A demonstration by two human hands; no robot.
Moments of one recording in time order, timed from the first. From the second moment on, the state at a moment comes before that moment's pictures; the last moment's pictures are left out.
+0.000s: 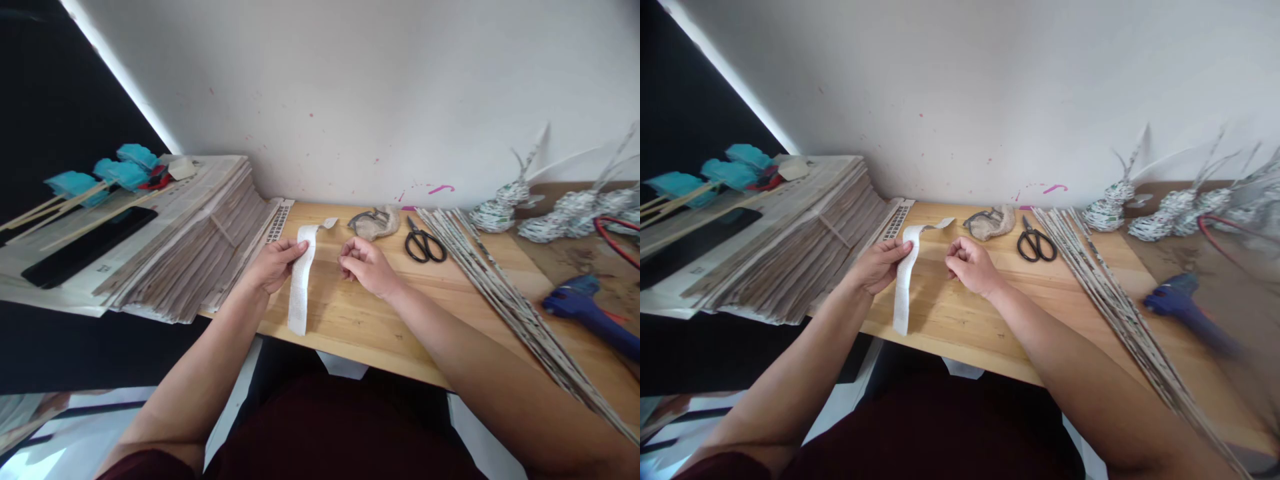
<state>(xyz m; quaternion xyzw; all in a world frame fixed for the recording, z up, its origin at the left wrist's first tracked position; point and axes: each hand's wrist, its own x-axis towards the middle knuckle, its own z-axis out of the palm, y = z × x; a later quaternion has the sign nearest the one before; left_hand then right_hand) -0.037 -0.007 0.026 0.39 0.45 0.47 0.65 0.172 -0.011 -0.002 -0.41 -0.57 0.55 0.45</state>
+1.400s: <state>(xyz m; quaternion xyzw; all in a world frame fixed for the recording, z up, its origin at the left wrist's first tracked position) -0.047 -0.082 0.001 0.58 0.49 0.32 0.57 0.175 -0.022 0.000 -0.34 -0.78 0.20 0.49</state>
